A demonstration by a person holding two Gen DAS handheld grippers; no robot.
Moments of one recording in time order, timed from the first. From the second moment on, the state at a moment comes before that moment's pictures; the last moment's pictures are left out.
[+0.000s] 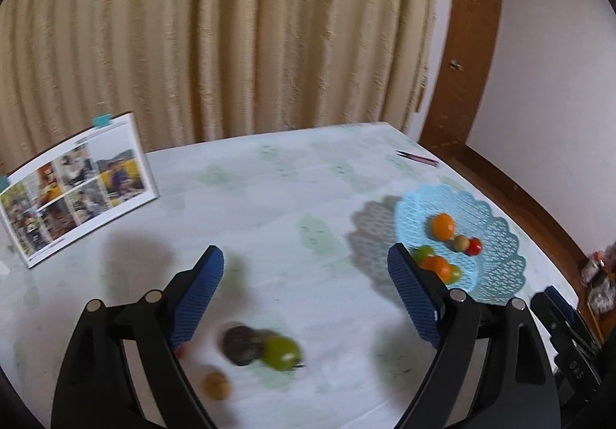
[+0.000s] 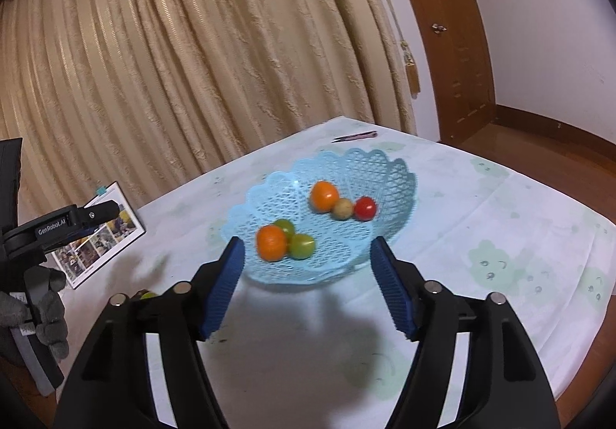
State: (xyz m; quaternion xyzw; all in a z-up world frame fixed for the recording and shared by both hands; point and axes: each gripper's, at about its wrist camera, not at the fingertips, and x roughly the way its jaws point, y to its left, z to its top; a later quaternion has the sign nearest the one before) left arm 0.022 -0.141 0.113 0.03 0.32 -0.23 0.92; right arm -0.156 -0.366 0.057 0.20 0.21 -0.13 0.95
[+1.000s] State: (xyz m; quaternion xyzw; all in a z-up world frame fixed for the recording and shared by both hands) left arm 0.052 -0.036 0.009 0.01 0.42 -0.13 0.90; right arm -0.123 -0.283 0.048 0.15 0.27 -0.05 0.95
